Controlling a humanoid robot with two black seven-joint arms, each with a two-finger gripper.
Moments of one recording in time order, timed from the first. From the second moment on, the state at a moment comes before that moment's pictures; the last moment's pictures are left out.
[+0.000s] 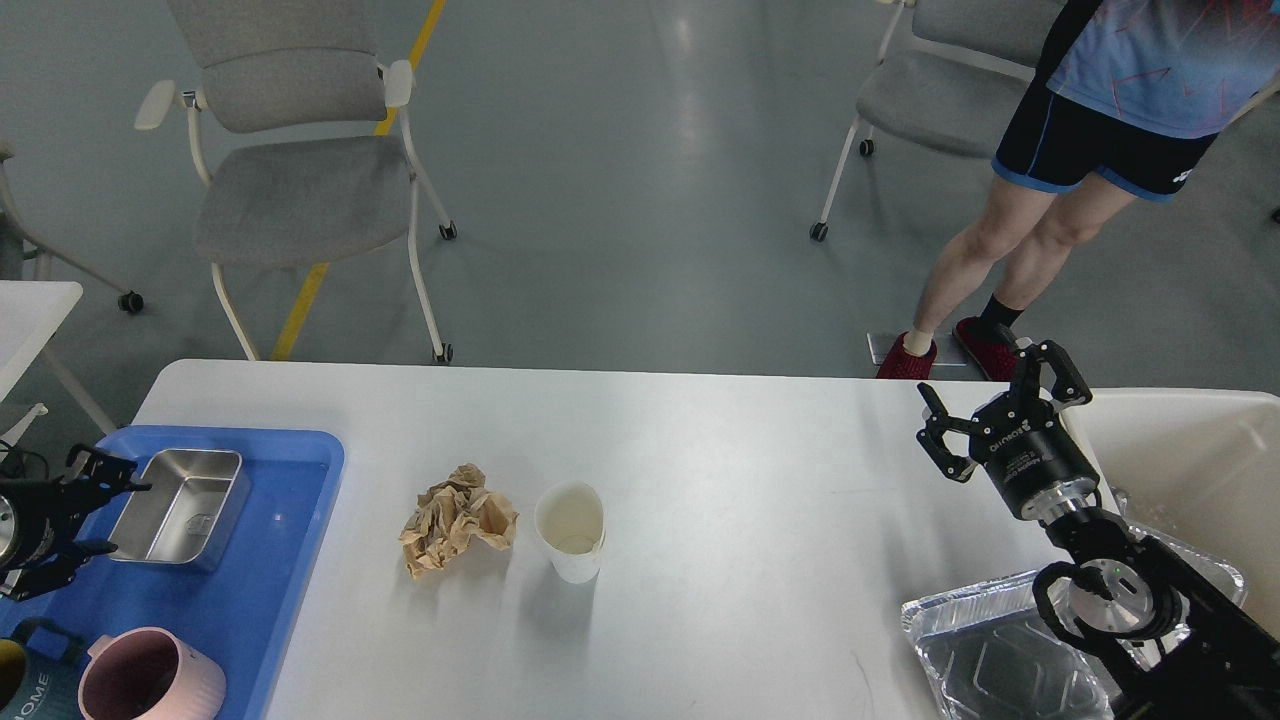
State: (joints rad) left arm -0.55 0.75 -0.75 -0.77 0.56 -0.42 0.38; right arm 0.28 -0.30 1.17 0.97 -0.22 0.39 0.26
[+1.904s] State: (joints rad) left arm -0.23 0.09 -1.26 -1.09 0.30 -0.22 0.07; right arm 0.76 -1.51 0.33 1.68 -0.60 0.69 0.01
